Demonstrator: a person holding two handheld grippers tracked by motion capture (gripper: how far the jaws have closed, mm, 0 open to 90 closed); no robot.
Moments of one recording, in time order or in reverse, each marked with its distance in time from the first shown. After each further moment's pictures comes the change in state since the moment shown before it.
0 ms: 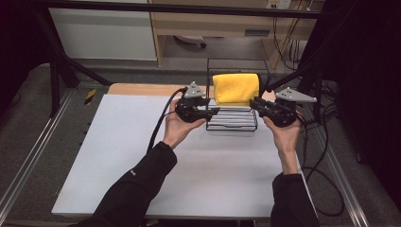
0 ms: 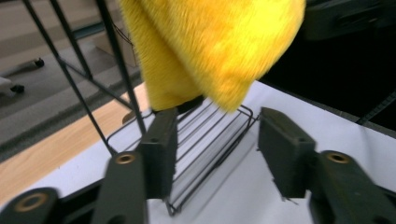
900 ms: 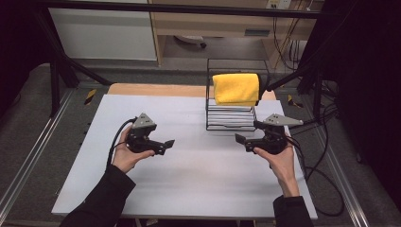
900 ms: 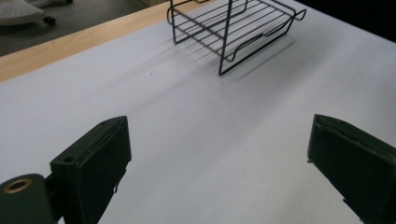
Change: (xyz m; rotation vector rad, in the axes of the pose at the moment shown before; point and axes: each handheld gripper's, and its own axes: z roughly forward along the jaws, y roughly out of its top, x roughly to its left) left arm 0.034 -0.121 -0.104 0.134 0.108 -0.095; right arm 0.038 -0.059 -0.006 0.152 0.100 0.023
